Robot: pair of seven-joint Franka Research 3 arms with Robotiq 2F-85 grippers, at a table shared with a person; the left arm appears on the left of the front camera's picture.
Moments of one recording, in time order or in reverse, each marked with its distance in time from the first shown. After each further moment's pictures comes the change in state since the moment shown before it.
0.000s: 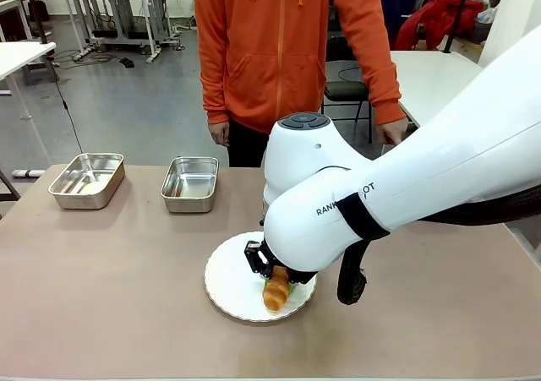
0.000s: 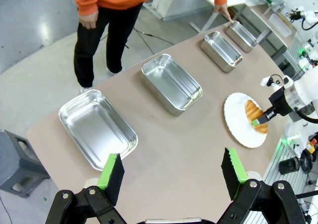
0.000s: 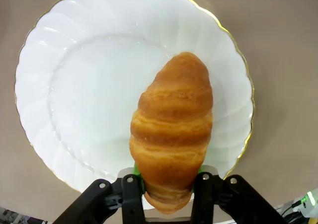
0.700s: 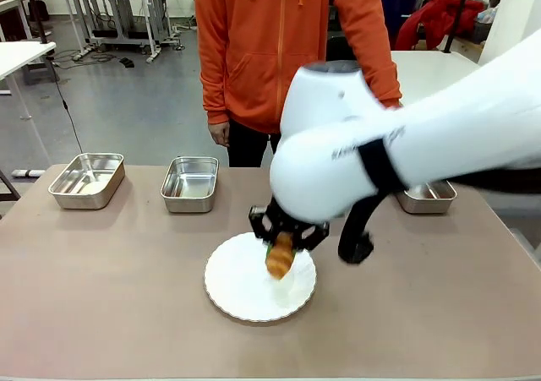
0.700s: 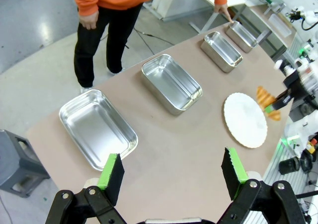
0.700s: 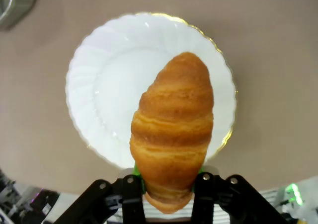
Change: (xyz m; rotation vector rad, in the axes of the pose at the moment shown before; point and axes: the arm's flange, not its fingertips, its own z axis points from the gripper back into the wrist) left arm 0.000 0.000 0.000 0.000 0.000 0.000; right arm 0.021 -0.011 0.091 0.094 -0.010 0.078
